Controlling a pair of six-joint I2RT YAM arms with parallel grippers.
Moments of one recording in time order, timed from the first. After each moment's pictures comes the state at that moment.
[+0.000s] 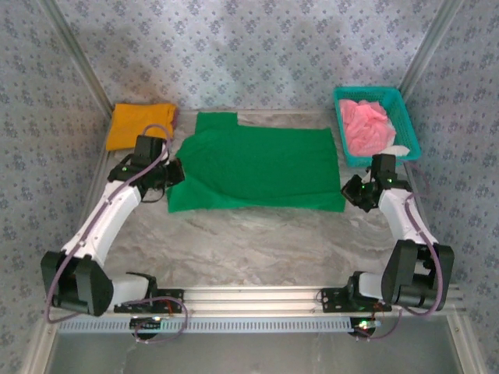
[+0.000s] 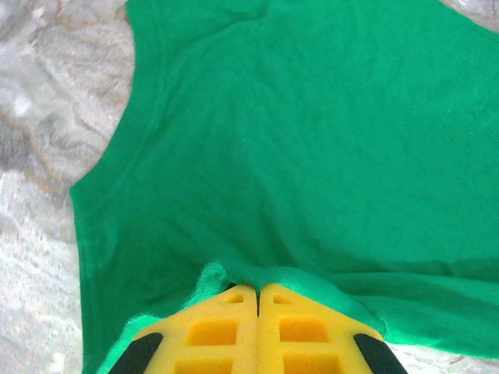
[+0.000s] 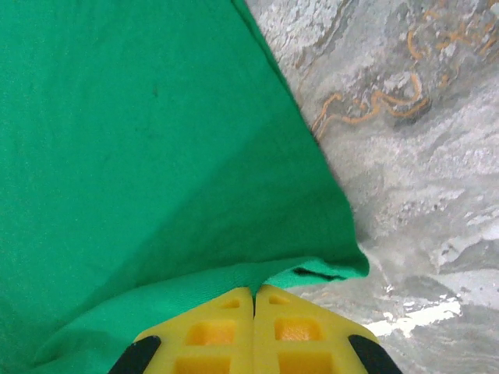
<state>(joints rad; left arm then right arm) -0.23 1.29 1.12 -0.72 0.11 -0.46 -0.15 1.30 0.86 -0.64 -0.30 0.56</state>
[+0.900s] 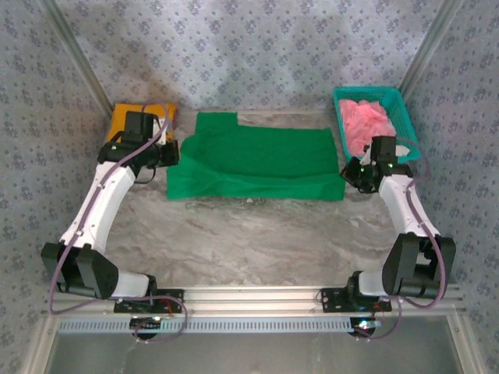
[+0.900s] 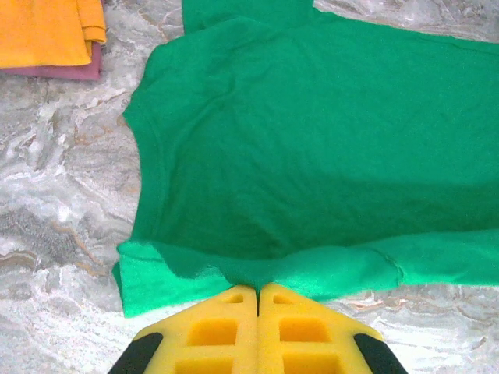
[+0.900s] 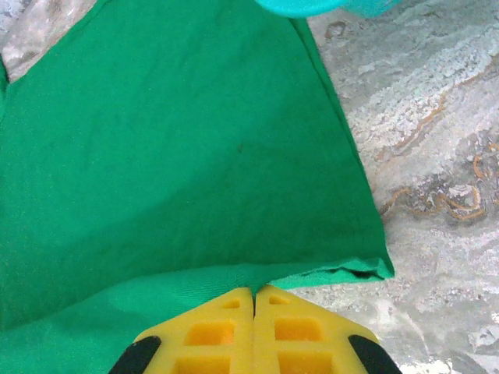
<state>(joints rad) -0.18 1.36 1.38 -0.87 0.14 -0.22 -0.11 1.36 1.04 -0.66 -0.30 0.48</state>
